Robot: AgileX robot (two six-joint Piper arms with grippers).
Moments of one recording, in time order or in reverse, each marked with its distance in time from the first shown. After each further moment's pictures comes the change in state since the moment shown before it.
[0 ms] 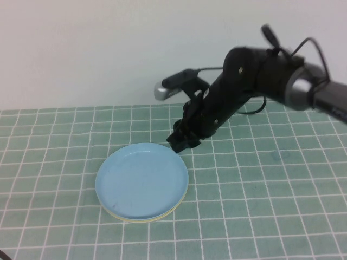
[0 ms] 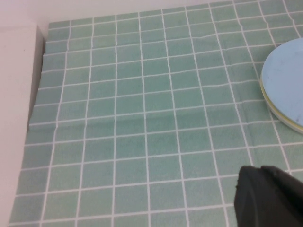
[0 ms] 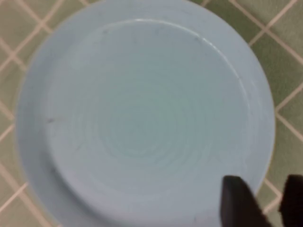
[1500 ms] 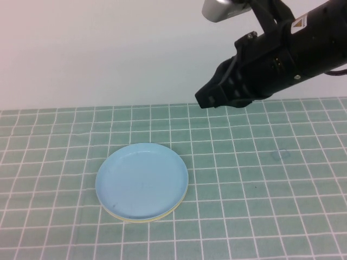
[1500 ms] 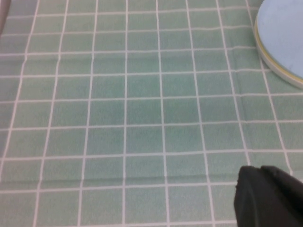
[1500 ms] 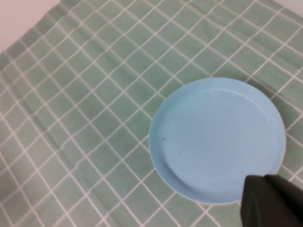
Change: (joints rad) right arm 0.001 -0.606 0.303 0.112 0.017 0.035; left arm 0.002 -0.119 0.140 -0.047 0.083 -0.064
